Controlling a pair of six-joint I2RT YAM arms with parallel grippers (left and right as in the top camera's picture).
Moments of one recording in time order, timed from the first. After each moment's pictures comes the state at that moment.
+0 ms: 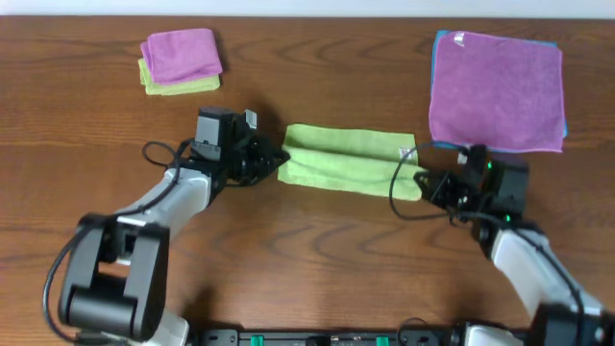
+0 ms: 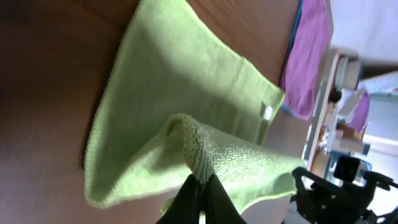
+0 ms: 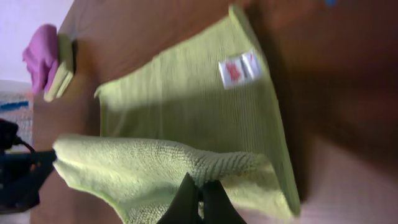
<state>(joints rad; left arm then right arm) -0.21 1.72 0.84 0.02 0.69 -0.85 -0.14 1.38 0.53 0.00 -0.59 0.50</state>
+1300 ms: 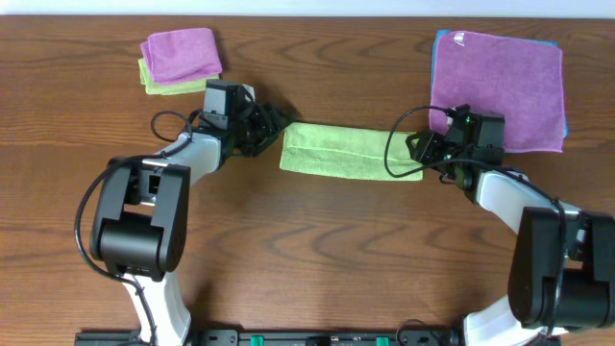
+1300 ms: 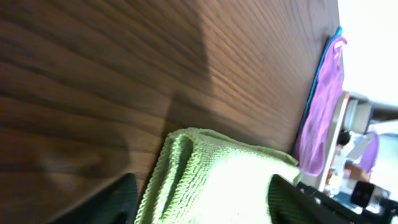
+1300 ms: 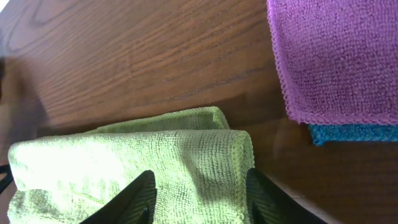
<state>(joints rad) -0.18 2.01 1.10 0.05 0.63 -0.87 -0.06 1.75 0.80 0.06 -0.40 0.43</state>
